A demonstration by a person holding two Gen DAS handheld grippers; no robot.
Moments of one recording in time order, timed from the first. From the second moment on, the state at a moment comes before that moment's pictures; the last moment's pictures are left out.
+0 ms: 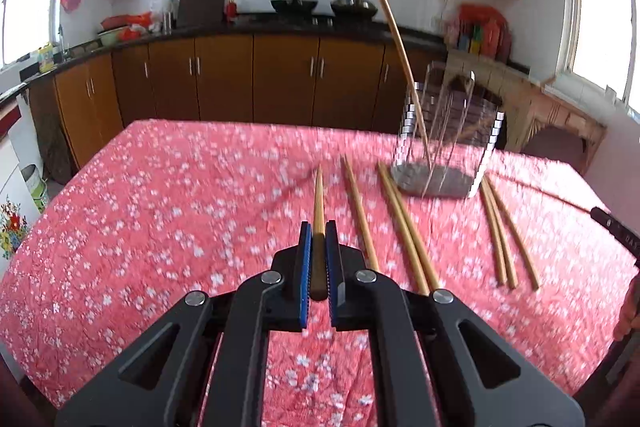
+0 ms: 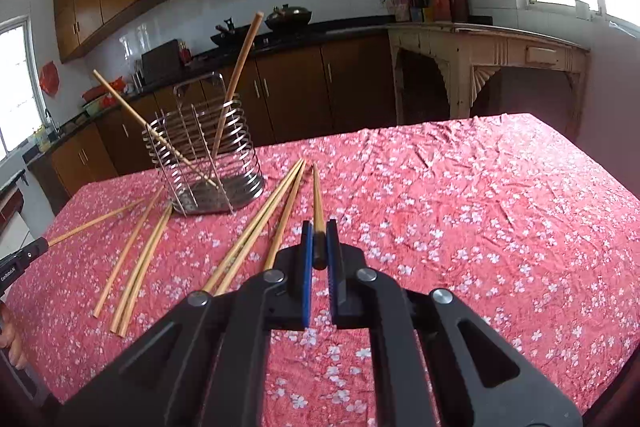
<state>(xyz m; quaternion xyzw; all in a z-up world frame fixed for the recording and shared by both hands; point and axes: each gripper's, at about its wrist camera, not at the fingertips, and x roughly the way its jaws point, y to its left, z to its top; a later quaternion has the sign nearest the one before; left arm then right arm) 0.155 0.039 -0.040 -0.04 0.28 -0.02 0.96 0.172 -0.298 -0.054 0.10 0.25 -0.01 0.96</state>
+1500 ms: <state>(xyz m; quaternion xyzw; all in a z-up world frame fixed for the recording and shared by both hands) 0.190 0.042 0.068 -0.08 0.18 -0.02 0.98 0.203 -0.296 0.079 0.13 0.13 0.03 0.98</state>
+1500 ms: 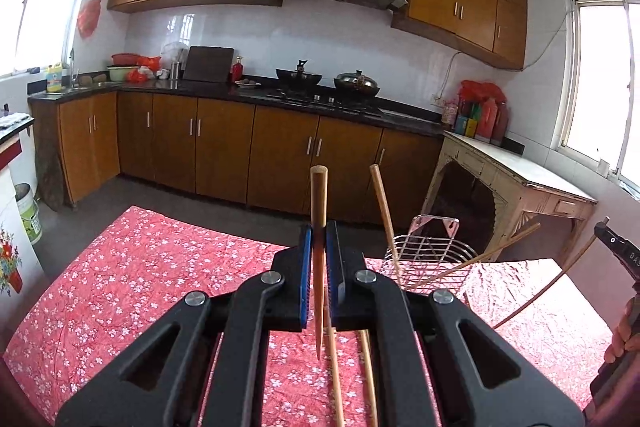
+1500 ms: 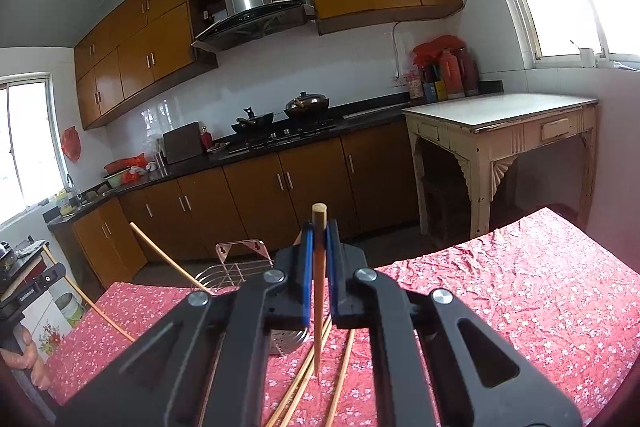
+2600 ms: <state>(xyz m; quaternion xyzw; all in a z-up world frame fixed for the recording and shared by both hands) 0.302 -0.036 0.118 -0.10 0.14 -0.03 0.98 0.329 -0.255 0.124 0.16 0.16 0.08 0.97</state>
